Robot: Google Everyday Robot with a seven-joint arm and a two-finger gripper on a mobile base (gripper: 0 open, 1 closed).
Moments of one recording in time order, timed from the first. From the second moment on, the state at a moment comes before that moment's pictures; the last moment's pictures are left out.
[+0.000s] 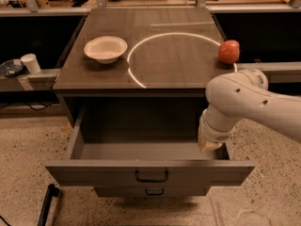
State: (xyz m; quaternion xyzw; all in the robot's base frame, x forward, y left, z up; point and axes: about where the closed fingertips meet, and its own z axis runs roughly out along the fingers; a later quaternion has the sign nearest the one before) arm 0.492 -0.182 0.667 -0.75 0.66 -0.02 0.06
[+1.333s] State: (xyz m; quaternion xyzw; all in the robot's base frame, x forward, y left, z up) arm 0.477 -0.199 0.607 -0.68 0.73 0.05 0.03
